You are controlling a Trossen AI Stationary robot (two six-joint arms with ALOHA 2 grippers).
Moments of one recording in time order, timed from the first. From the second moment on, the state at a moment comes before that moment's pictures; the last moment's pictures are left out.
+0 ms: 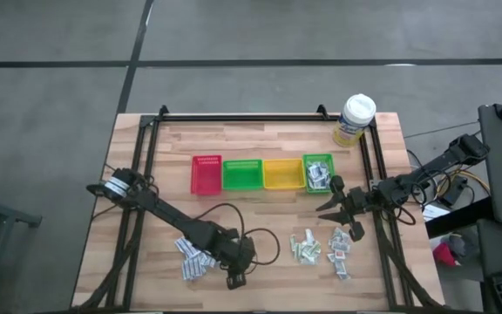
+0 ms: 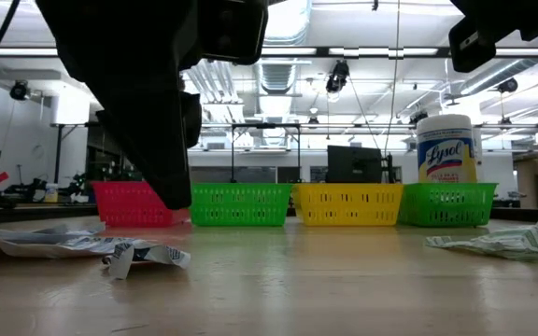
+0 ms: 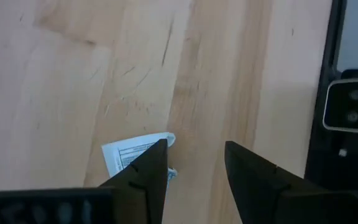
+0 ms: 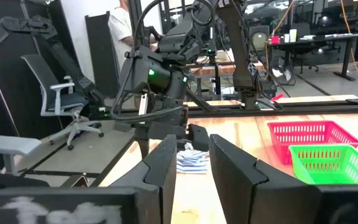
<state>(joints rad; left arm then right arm) -0.48 1.91 1.32 -0.42 0.06 -0.77 0.47 0.68 0.21 0.50 0.23 0.15</state>
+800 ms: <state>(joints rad) -0.52 1.91 1.31 -0.42 0.00 -0.67 0.47 0.68 0.21 0.50 0.23 0.15</state>
